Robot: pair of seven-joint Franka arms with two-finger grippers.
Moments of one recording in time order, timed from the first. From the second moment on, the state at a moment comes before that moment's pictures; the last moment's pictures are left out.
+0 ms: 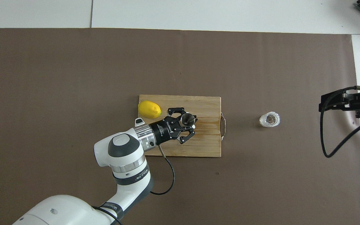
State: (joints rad) left arm -0.44 0.33 -0.21 -2.12 -2.22 2.40 -0.59; right arm 0.05 -0.04 -0.03 -1.60 0.00 1.51 0.20
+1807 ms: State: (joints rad) left arm -0.45 0.33 -0.19 -2.14 -2.24 2.40 -0.65; right arm 0.09 -0.11 -0.03 -1.88 0.00 1.74 -0.86
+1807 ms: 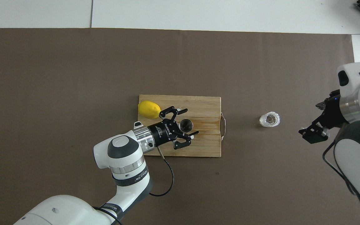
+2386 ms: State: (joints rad) left arm -0.45 0.31 -0.19 -2.15 -2.24 2.43 -0.65; right arm 0.02 -0.11 -0.03 -2.11 0.25 1.99 -1.30
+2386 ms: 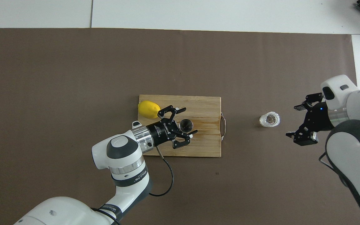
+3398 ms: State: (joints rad) left arm -0.38 0.20 -0.19 -2.24 -1.94 2.40 -0.80; right arm -0.12 0.07 -0.04 -2.22 0.61 2.18 -1.93
